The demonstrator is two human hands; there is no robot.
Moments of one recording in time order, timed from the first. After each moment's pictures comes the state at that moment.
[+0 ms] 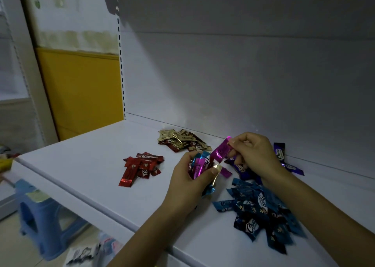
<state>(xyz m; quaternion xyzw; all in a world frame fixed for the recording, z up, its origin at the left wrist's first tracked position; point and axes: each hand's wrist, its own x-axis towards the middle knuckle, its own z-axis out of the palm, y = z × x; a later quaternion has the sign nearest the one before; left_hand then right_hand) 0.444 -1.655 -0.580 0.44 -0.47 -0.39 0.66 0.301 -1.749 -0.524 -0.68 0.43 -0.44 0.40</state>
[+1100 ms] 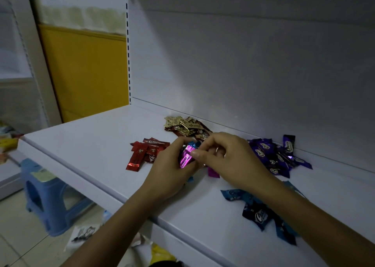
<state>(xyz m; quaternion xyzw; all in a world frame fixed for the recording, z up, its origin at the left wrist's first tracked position) 0.494 -1.645 -0.585 0.54 -0.62 -0.15 0.54 0.344 -1.698 -0.532 -0.86 0.31 -0.33 0.24</state>
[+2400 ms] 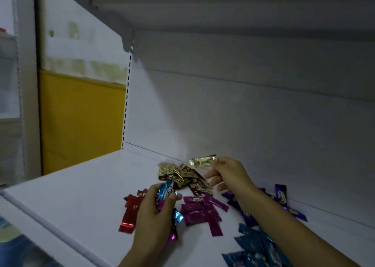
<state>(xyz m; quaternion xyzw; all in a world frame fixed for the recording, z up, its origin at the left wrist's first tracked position) 0.504 -1.656 -0.582 0.54 -0.39 -0.25 0.70 0.368 -1.755 -0.494 -0.67 0.43 -0.38 0.47</state>
